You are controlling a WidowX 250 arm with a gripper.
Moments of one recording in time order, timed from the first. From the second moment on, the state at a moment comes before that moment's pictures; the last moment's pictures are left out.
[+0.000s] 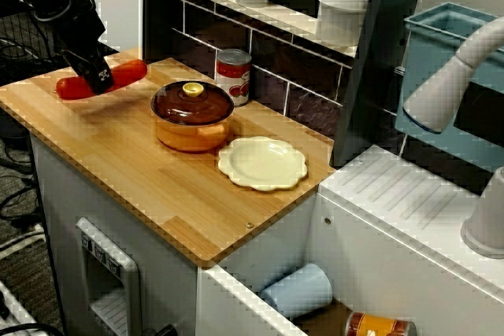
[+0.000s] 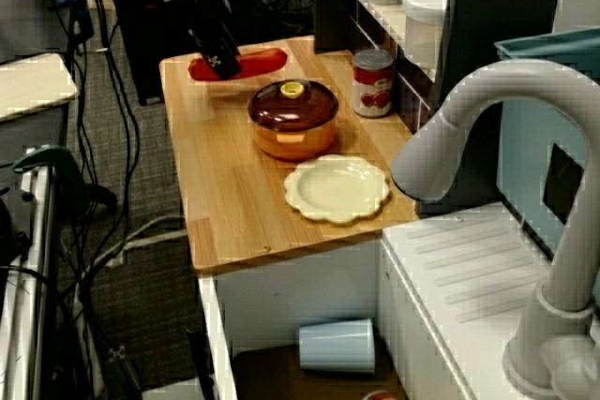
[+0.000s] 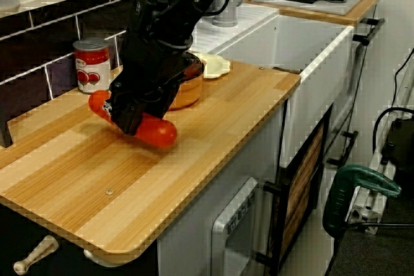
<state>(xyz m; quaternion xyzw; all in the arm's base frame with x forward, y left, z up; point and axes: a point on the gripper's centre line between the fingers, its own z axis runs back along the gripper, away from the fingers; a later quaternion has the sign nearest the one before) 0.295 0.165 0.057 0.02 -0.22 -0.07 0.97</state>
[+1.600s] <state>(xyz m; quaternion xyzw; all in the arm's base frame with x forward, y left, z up) 0.327 0.104 0.093 -0.09 -0.14 -0.12 0.98</state>
